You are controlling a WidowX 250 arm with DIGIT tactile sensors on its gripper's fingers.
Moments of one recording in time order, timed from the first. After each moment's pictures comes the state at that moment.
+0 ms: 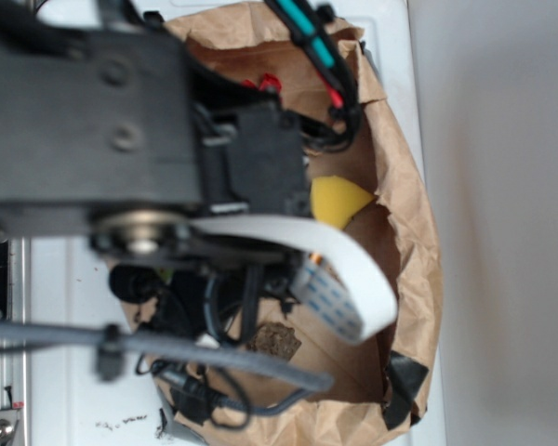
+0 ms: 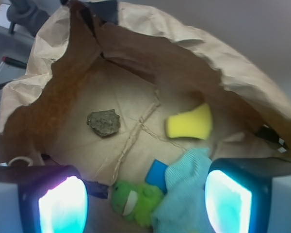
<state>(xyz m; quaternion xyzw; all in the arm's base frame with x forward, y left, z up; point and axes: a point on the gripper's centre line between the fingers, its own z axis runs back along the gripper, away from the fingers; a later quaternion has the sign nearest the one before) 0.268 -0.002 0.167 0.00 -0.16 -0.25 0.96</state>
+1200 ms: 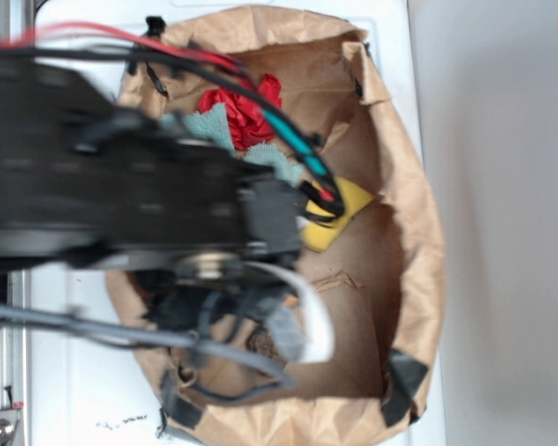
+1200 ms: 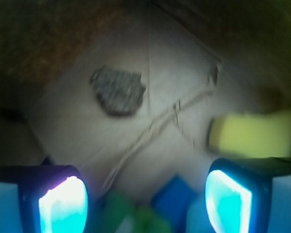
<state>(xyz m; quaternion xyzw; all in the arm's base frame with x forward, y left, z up) 0.277 -0.020 0.089 -0.01 -0.13 -0.41 0.90</state>
